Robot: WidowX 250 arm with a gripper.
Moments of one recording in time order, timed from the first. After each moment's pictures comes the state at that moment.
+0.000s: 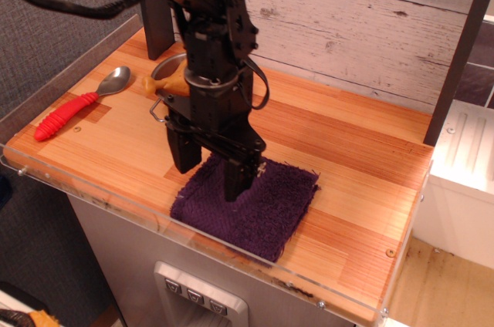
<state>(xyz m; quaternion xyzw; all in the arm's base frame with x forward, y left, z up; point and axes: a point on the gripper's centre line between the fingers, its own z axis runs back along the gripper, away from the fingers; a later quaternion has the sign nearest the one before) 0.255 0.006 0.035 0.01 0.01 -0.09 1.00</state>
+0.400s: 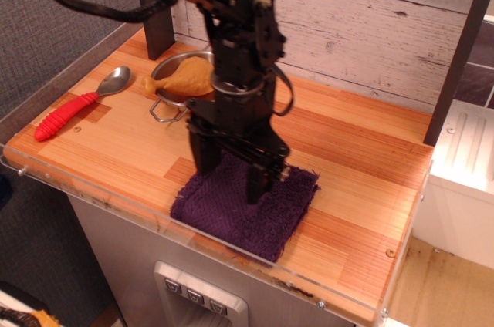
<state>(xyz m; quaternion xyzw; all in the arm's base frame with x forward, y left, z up) 0.263 -0.013 0.032 0.02 0.00 -0.09 1.00</state>
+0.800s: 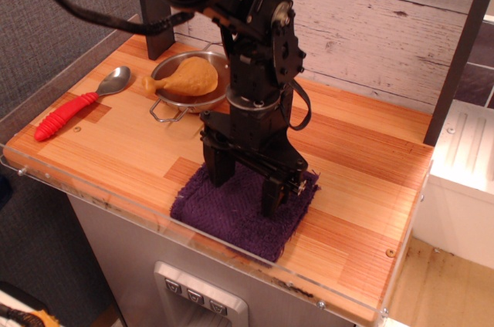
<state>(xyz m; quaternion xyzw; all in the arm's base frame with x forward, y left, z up) 0.260 -0.024 0.027 0.01 -0.02 -0.08 1.00</state>
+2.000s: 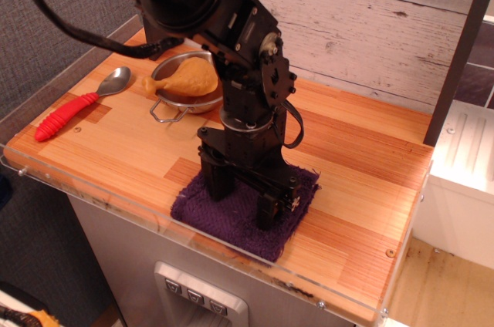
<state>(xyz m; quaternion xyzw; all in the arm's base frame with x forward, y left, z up) 0.252 -0.011 0.004 0.02 -0.02 -0.09 1.00</state>
